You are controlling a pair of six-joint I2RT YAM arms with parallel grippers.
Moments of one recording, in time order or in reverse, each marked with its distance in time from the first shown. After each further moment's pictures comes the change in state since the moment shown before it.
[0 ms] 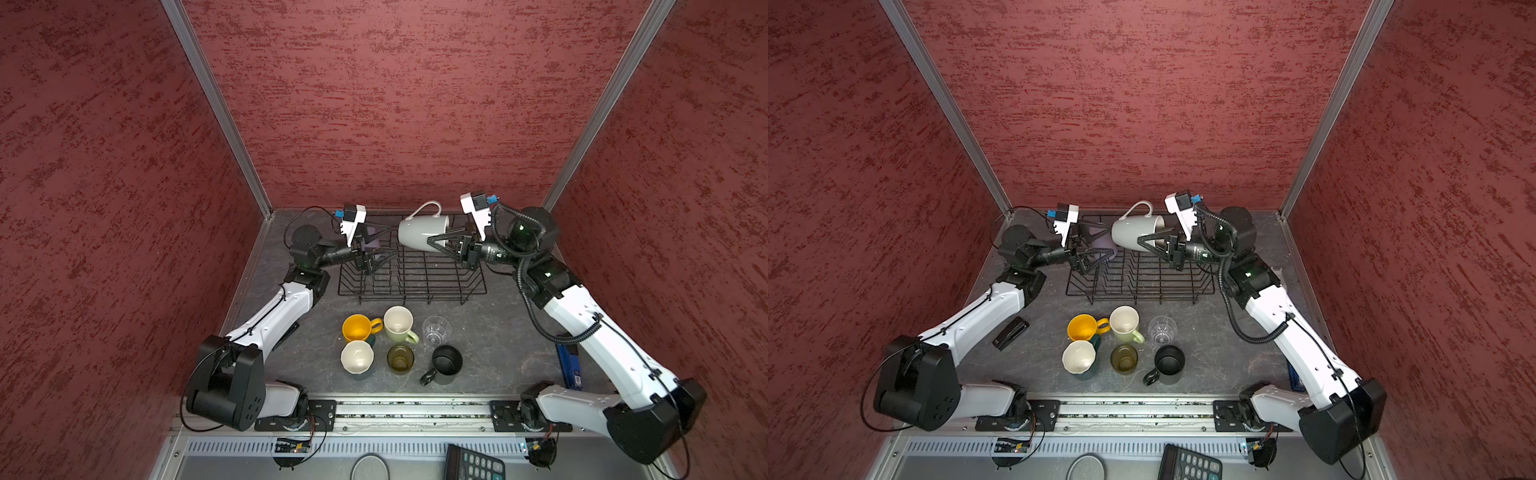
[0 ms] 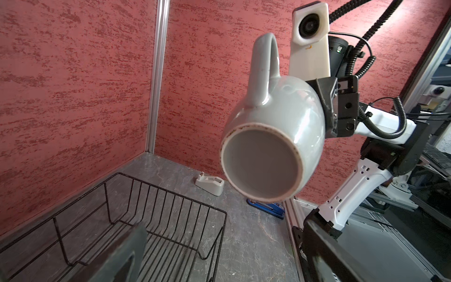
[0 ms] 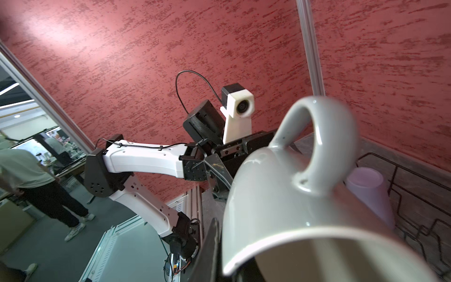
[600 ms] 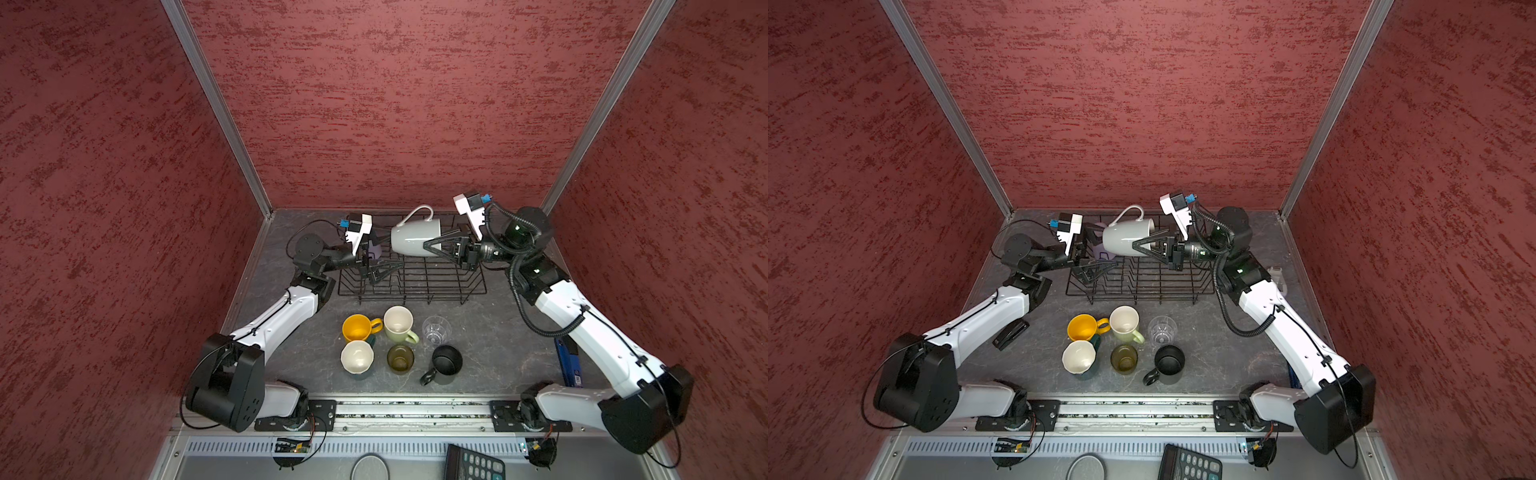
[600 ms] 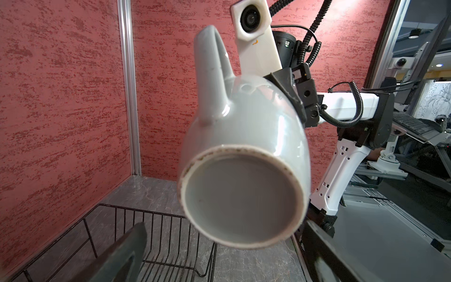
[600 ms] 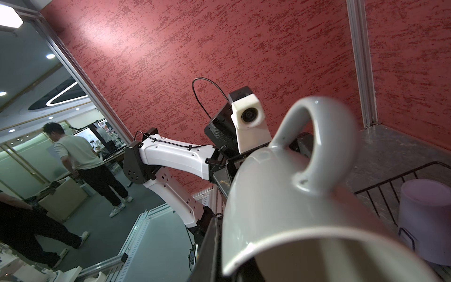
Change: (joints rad) left arm -0.057 0.000 -0.040 0.160 0.030 0.040; right arm 0.000 0.045 -0.035 0.184 -0.142 0.135
